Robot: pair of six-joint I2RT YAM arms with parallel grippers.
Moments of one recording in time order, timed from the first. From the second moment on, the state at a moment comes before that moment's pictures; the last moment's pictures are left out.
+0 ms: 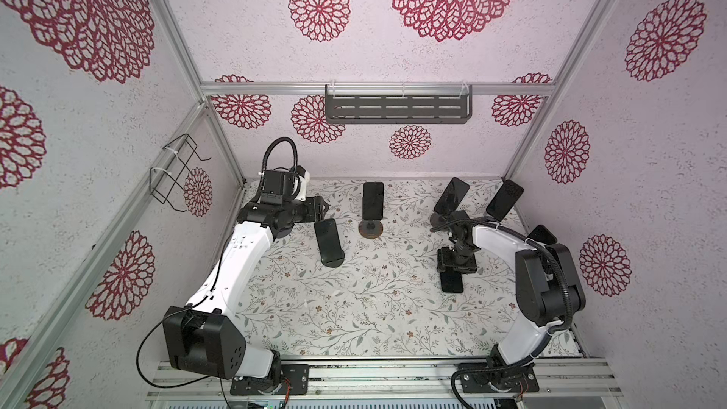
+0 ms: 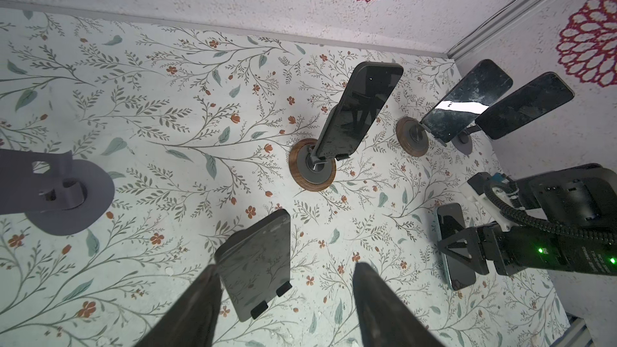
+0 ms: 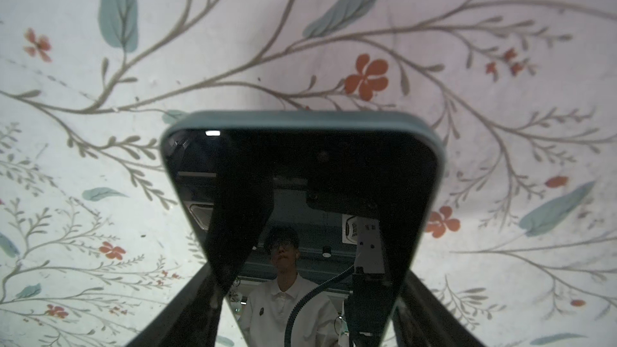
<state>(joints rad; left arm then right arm) -0.18 1.45 1.38 -0.67 0.26 -0.22 0.24 1.76 1.14 -0.89 -0.04 0.28</state>
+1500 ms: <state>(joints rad) -0.27 1.33 1.19 -0.48 0.07 -0.25 0.23 1.48 1.07 -0.79 0.02 0.25</state>
